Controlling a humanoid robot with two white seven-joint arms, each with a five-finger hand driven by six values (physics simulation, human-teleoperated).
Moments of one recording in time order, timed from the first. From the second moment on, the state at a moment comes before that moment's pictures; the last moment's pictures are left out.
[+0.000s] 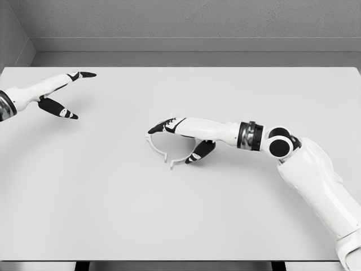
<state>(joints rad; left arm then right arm) -0.71 0.62 -0.46 -0.87 -0.14 -0.61 -0.54 -0.60 -0.32 0.65 -1.20 0.20 -0.61 0.61</state>
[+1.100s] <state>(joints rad) -0.71 0.62 -0.46 -0.87 -0.14 -0.61 -0.54 -0.64 -0.29 0.66 -1.13 0.21 -0.61 0.61</state>
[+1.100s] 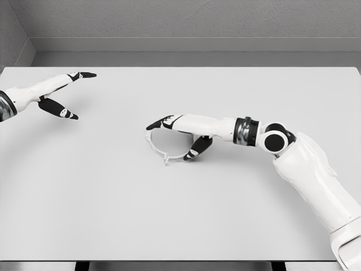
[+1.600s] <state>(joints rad) -0.71 0.63 -0.46 -0.87 -0.14 -0.61 -0.54 -0.65 -0.28 0.66 -1.11 0.23 -0.61 0.61</state>
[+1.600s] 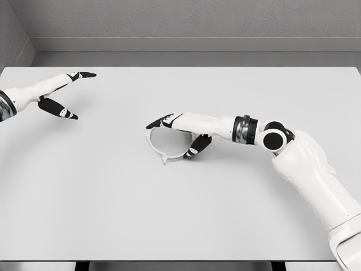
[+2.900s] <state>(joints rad) -0.72 0.62 -0.45 -0.85 -0.14 -0.61 -0.54 -0.56 -0.41 0.29 -1.06 0.08 -0.61 0.61</state>
